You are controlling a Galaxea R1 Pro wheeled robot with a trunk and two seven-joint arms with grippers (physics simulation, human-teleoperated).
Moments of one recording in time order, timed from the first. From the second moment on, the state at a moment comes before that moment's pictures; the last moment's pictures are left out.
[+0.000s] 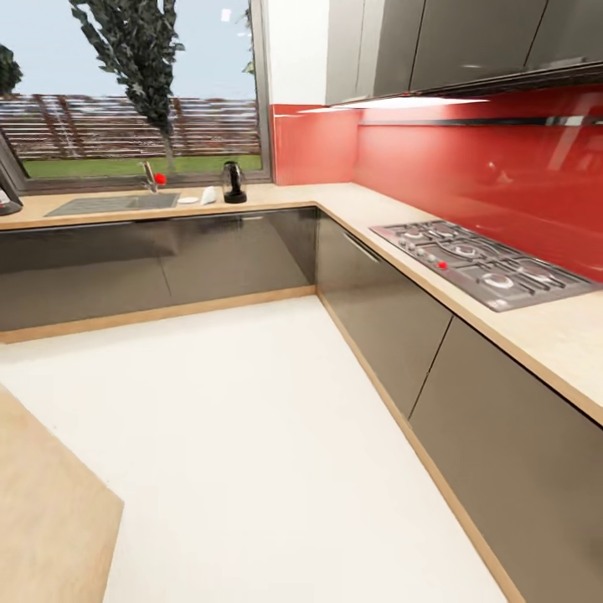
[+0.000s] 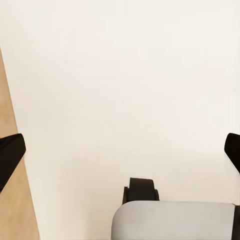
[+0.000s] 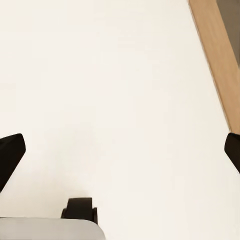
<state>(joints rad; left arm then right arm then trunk) -0.12 0.06 0.08 -0.36 -0.01 -0.22 0.00 -0.01 -0.04 -0.17 -0.54 0.18 -0.27 0.00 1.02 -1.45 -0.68</state>
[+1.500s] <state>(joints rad) -0.12 0.06 0.08 -0.36 -0.01 -0.22 0.01 -0.01 -0.04 -0.17 -0.54 0.18 -0.27 0.00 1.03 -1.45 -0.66</state>
